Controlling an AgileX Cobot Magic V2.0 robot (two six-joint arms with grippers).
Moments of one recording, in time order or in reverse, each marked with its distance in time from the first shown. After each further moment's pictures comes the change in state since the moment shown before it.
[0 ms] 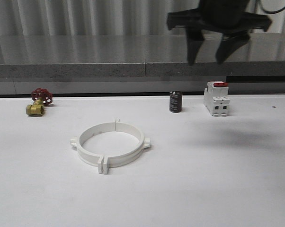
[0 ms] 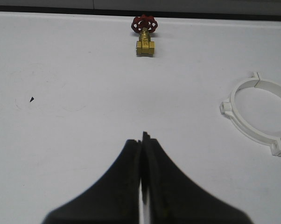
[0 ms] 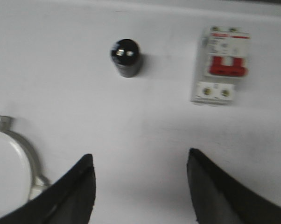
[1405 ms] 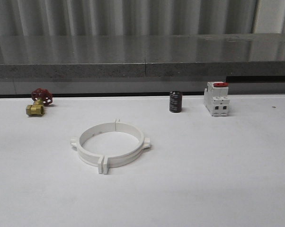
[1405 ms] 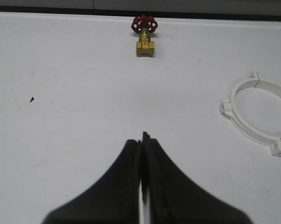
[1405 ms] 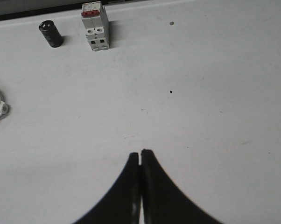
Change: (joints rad) left arm 0.000 0.000 0.000 0.000 0.000 0.000; right arm -0.226 -1.274 0.892 0.034 0.002 -0.067
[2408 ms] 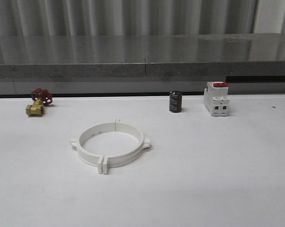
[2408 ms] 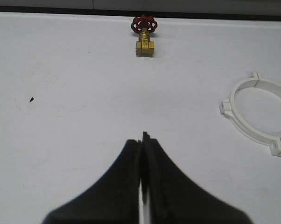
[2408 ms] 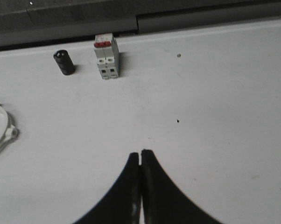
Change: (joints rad) left arm 0.000 0.000 0.000 0.000 0.000 0.000; right arm -0.013 -0.088 0.112 -0.009 -0.202 -0.012
